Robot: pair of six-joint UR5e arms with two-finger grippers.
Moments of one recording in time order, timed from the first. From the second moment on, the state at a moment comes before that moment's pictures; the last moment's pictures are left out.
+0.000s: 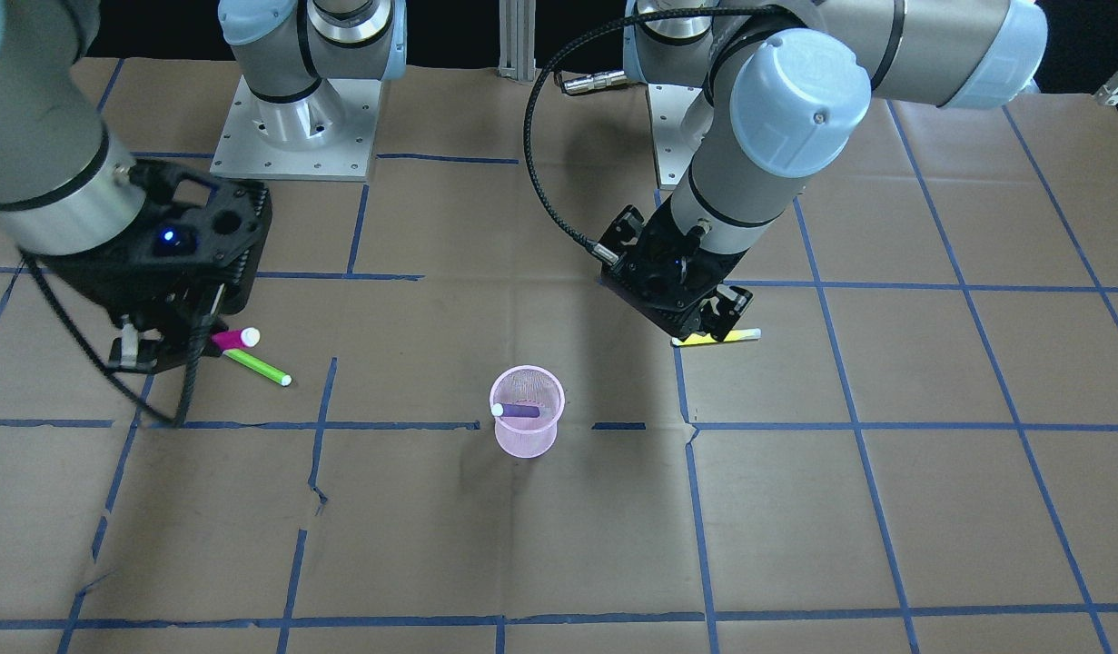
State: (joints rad) left arm -1.68 -1.74 -1.51 -1.58 1.48 0.55; right arm 1.63 -1.34 1.23 -1.39 -1.60 -1.45
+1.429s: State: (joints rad) left arm -1.59 -1.61 -1.49 -1.57 1.58 0.04; right arm 1.68 -1.63 1.78 -1.98 -1.05 -1.15
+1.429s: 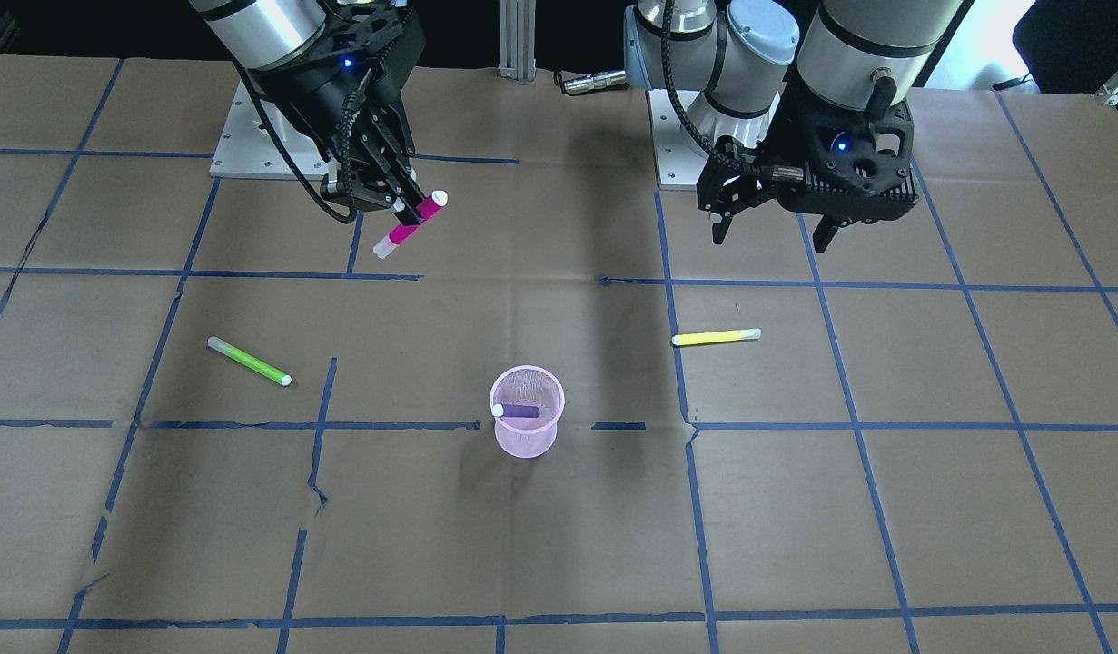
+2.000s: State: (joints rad) left arm -1.59 -1.61 -1.51 -1.50 1.58 0.03; right arm 1.80 -1.46 1.78 -2.35 -1.01 -0.91
